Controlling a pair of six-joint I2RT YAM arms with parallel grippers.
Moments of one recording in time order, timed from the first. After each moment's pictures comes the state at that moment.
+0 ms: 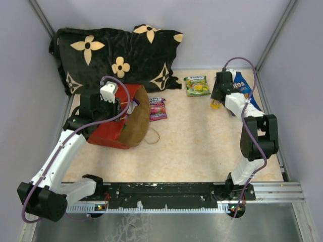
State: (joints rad) left arm -0.28 1.08 1.02 -0.49 0.11 0.03; right arm 0.14 1.71 1.21 -0.26 0.29 0.32
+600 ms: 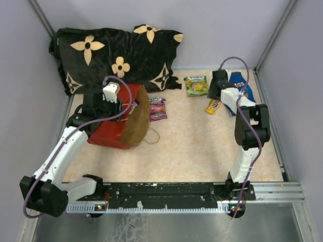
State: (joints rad) left arm -0.28 1.13 1.02 -0.49 0.11 0.03; right arm 0.13 1.91 1.45 -0.31 0.26 0.29
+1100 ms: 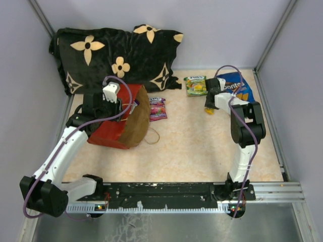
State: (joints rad) left arm -0.28 1.13 1.02 -0.49 0.11 0.03; right arm 0.19 1.97 1.32 -0.31 0.34 0.39
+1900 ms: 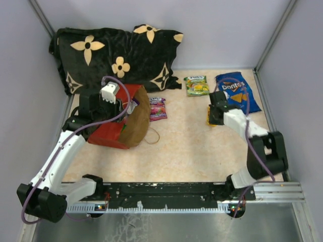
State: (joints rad) left arm -0.28 1.07 1.02 -0.49 0.21 0.01; right arm 0.24 1.58 1.03 -0.52 0.25 0.25
